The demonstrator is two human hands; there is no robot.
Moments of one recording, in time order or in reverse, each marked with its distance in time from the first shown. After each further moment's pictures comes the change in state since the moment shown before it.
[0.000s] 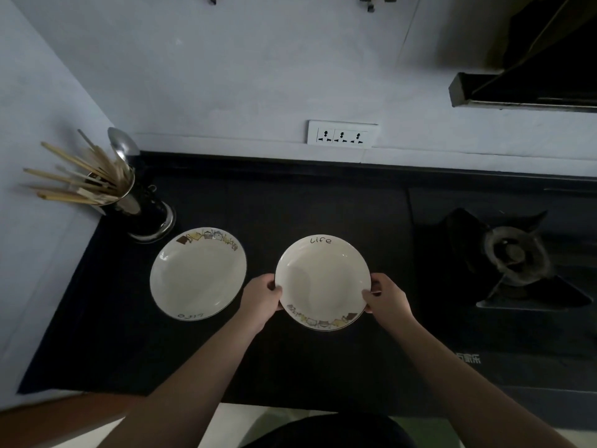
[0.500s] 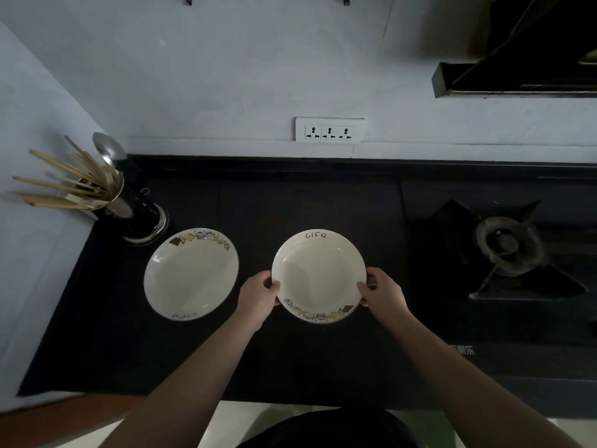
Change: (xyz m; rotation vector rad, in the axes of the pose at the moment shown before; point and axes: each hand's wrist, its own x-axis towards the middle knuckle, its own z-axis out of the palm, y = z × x) left_hand -0.002 0.001 0.012 0.029 0.049 0.017; right_hand 0.012 0.015 0.001 0.012 0.035 -0.030
